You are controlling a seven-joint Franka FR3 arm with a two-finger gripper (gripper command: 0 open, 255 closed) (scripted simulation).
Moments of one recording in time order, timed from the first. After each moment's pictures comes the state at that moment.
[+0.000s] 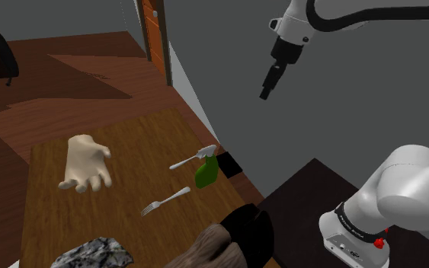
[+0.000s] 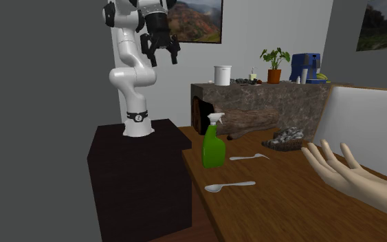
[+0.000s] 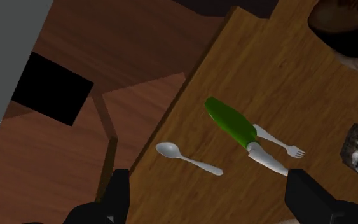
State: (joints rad) arm 0.15 -0.51 -0.03 -2.29 0.13 1.87 -0.31
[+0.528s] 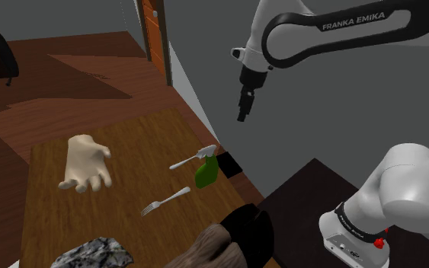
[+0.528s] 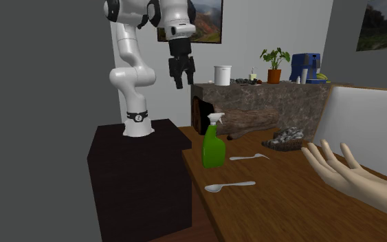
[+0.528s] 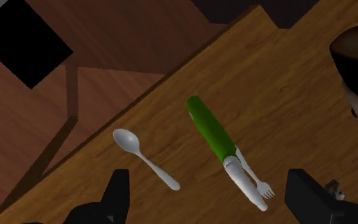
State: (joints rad) arm 0.26 -0.30 0.00 -2.29 0.14 2.04 -0.56
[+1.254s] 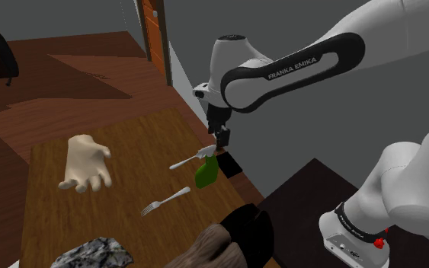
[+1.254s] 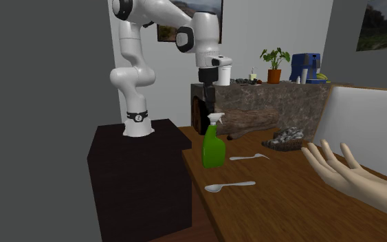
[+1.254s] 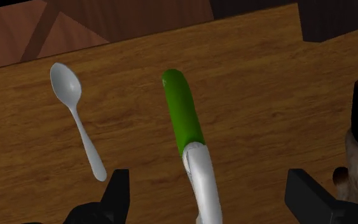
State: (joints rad) arm 0.37 -0.03 0.08 -2.24 0.12 2.22 -0.84
